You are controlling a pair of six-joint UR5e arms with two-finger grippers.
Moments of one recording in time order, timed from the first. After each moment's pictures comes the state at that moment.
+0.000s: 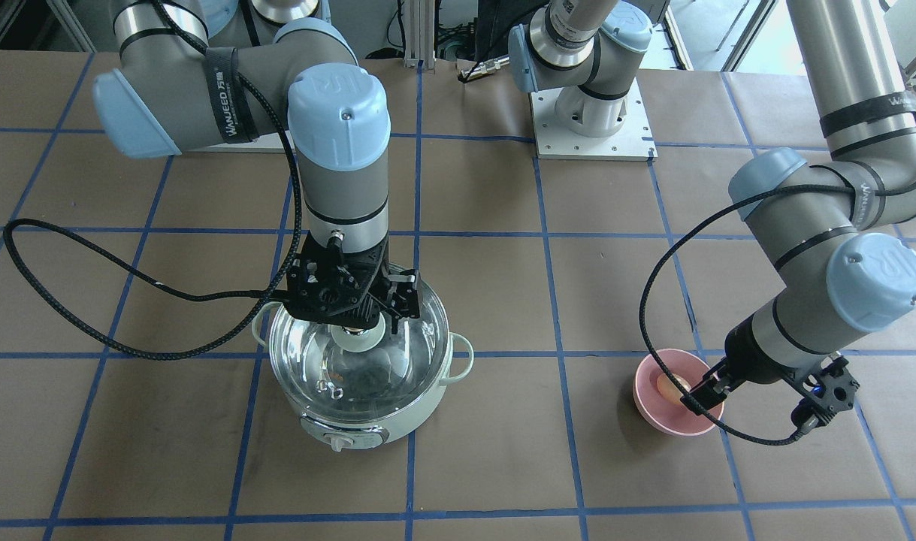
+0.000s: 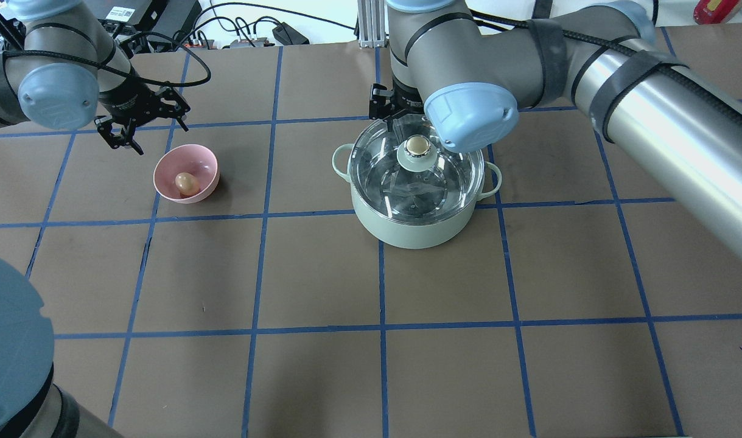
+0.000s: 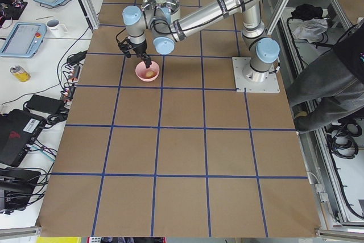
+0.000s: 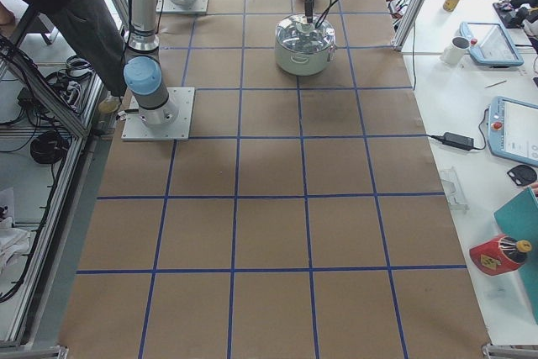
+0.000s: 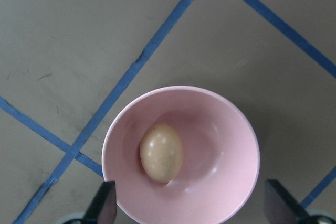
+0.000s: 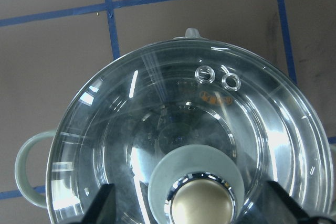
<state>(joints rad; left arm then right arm) -1.32 -2.00 -1.56 -1.16 1.57 -0.42 1.88 -1.22 1.51 -1.99 -1.66 0.46</state>
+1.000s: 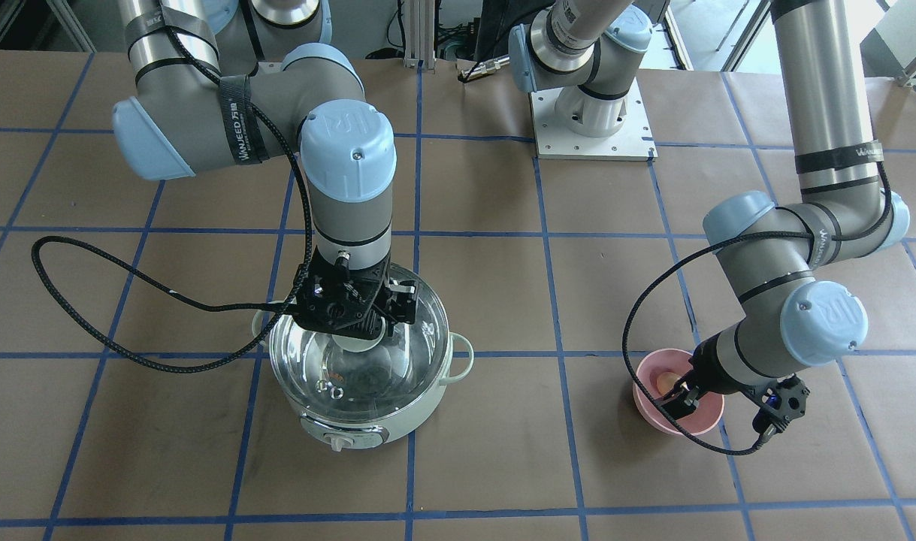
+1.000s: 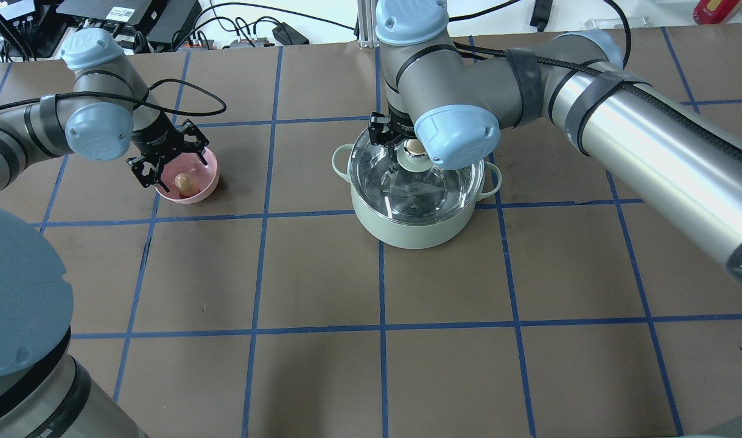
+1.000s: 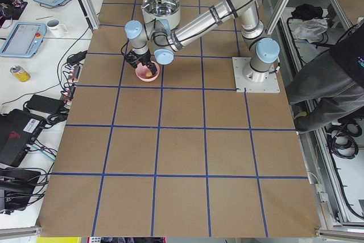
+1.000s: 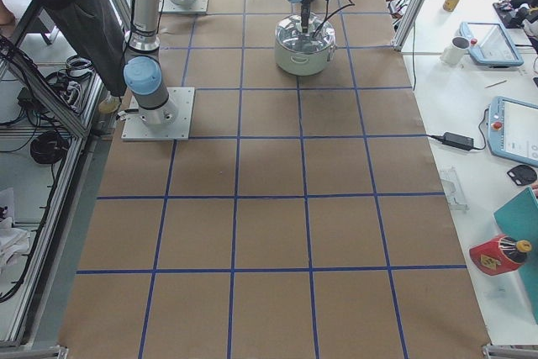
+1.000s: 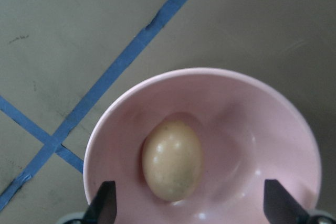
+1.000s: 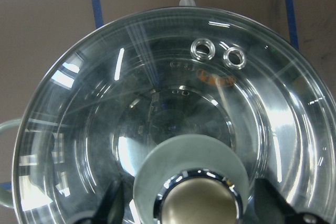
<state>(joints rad) -1.32 -2.08 -1.62 -1.12 1.57 -0.52 1.88 -1.20 1.54 -1.99 -1.66 0.46</state>
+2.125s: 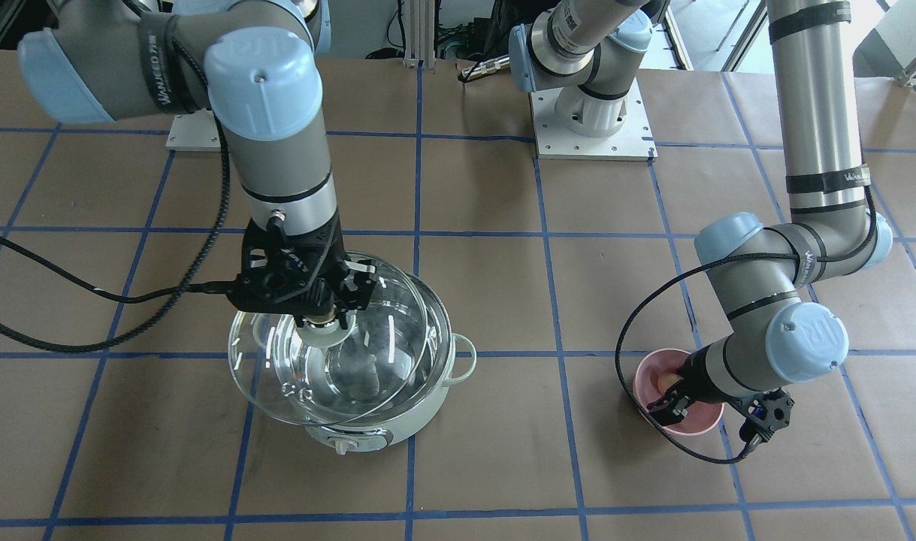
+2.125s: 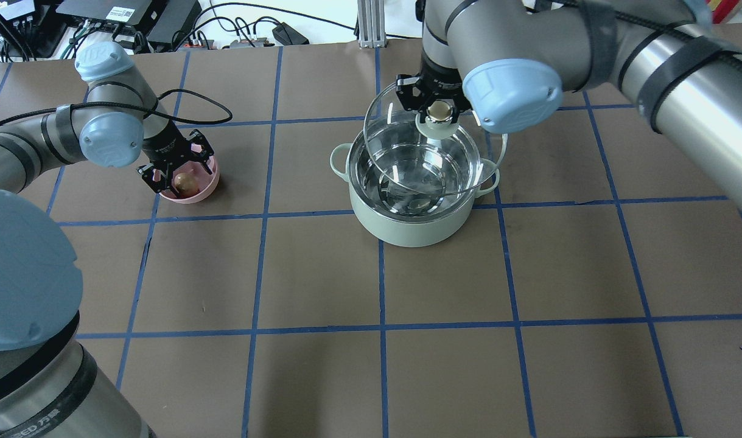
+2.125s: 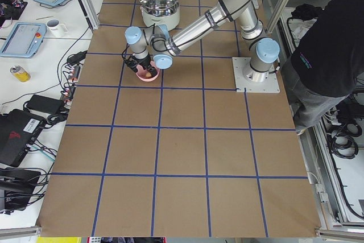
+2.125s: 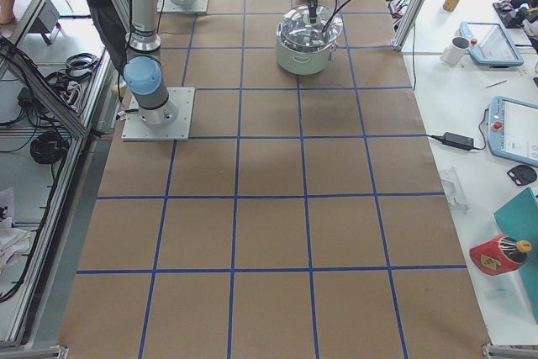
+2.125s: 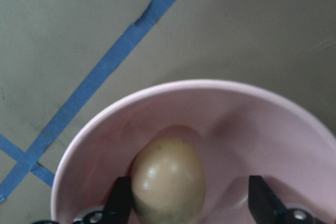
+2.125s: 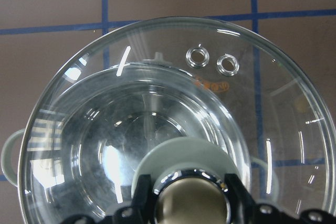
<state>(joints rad) -1.32 -2.13 -1.62 -1.08 1.57 -0.52 1.80 -1.29 1.51 -1.96 -1.61 0.28</state>
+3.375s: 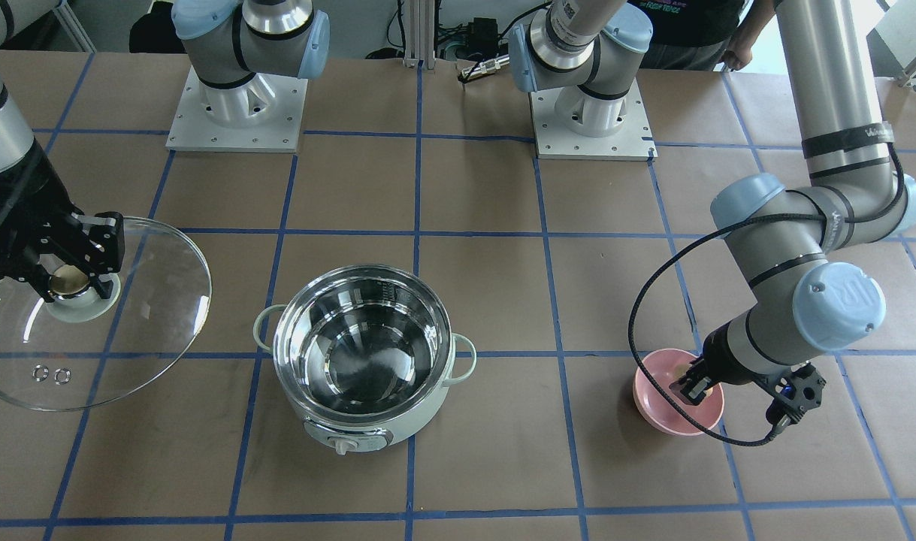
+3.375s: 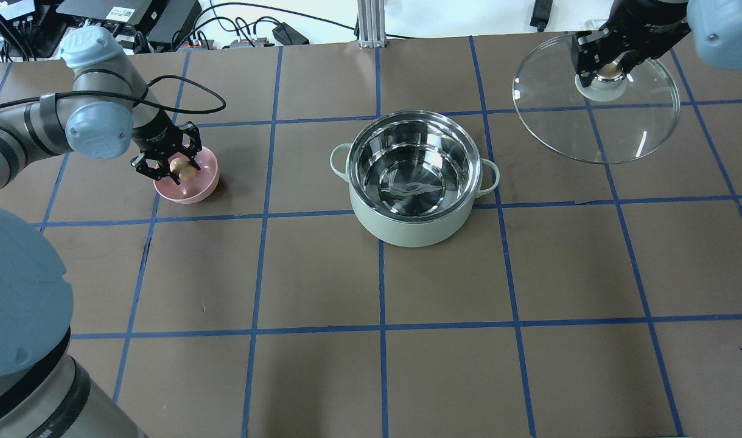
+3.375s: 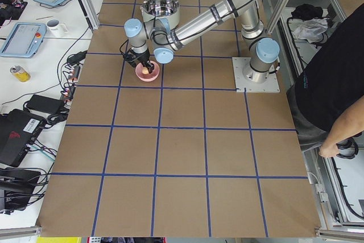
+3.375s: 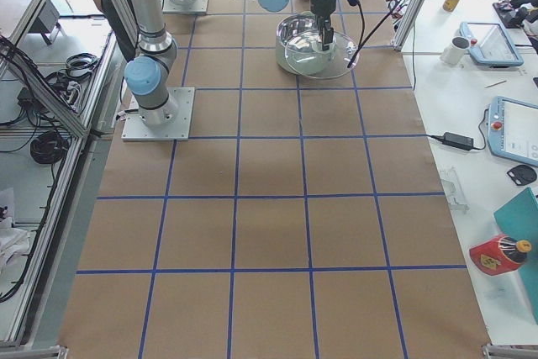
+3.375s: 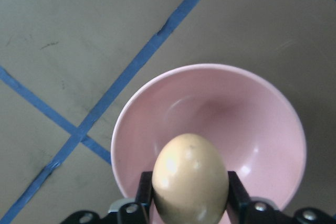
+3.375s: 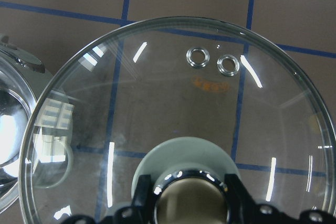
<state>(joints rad) -1.32 -2.03 -1.61 -1.16 1.59 -0.50 1.42 -1.45 1.52 -1.82 -1.61 -0.29</state>
